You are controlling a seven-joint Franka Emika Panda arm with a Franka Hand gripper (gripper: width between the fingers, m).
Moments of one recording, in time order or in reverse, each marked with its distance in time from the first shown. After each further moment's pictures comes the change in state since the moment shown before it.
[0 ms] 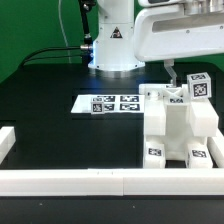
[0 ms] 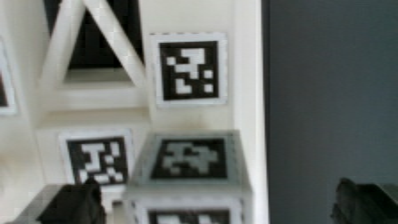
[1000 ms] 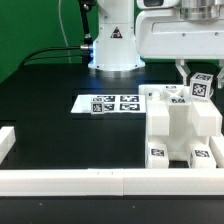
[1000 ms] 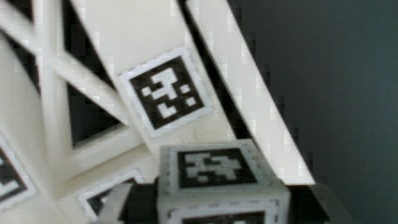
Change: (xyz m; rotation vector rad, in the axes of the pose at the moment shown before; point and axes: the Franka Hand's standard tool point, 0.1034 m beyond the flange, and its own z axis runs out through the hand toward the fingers) arm 0.004 -0.002 0.001 -0.006 0.007 0.489
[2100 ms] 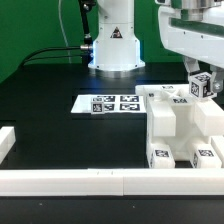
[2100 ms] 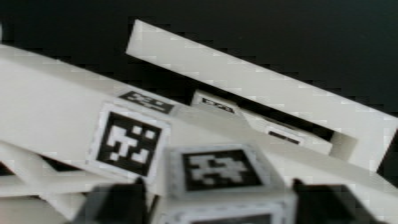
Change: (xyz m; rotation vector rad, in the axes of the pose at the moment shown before) arm -0.002 -0.001 0.001 0.009 -0.015 0.577
